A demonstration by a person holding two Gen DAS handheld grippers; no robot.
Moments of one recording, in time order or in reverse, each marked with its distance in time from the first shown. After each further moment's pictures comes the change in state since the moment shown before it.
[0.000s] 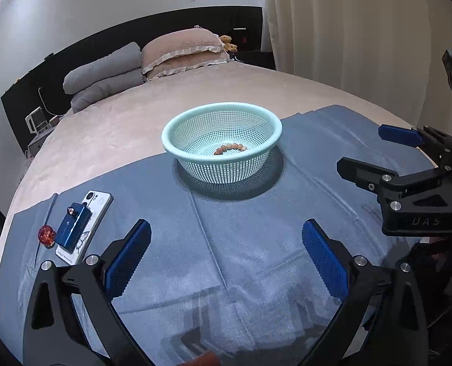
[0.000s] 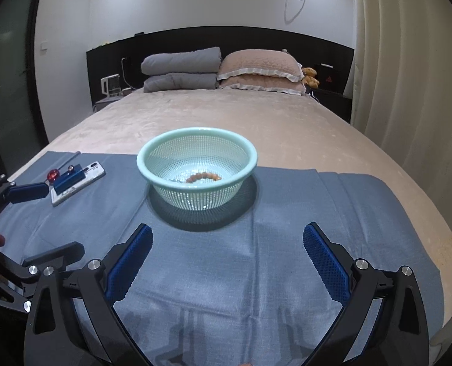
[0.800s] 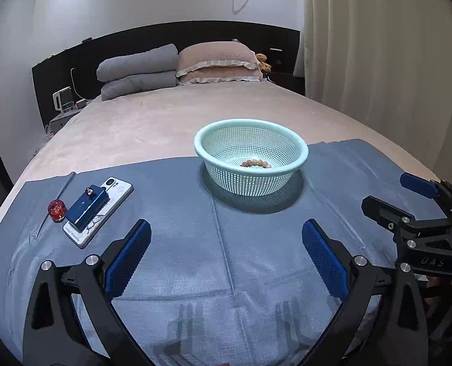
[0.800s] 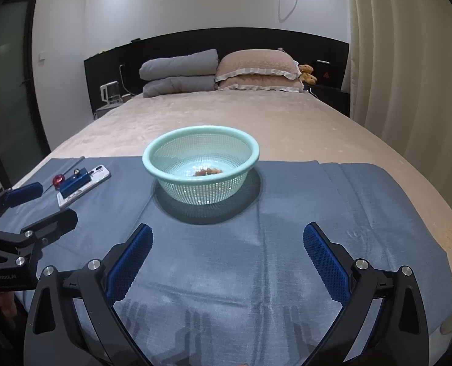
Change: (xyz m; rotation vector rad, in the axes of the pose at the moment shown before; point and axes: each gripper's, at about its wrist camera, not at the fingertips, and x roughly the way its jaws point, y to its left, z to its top) left arm -0.009 0.022 -0.007 -0.170 -0.081 0.070; right arm -0.010 0.000 -0.010 0.038 -0.029 0.003
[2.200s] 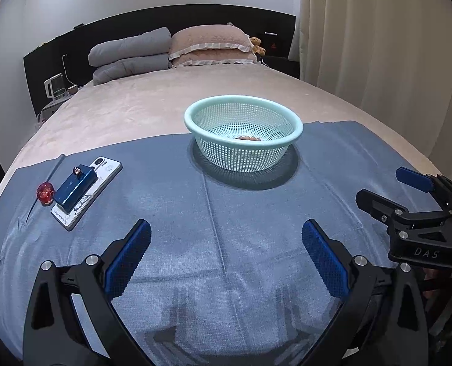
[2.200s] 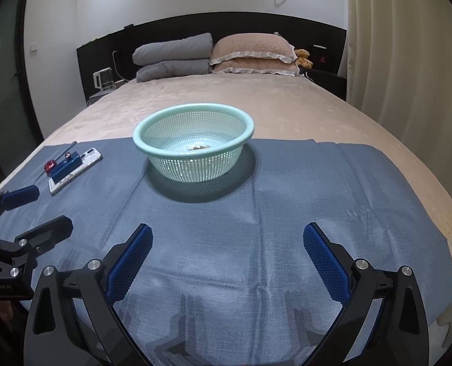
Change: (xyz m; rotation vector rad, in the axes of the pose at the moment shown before) left arm 0.013 -0.004 -0.017 -0.002 0.073 -0.030; right arm 0.015 -0.003 -0.013 0.004 0.080 -0.028
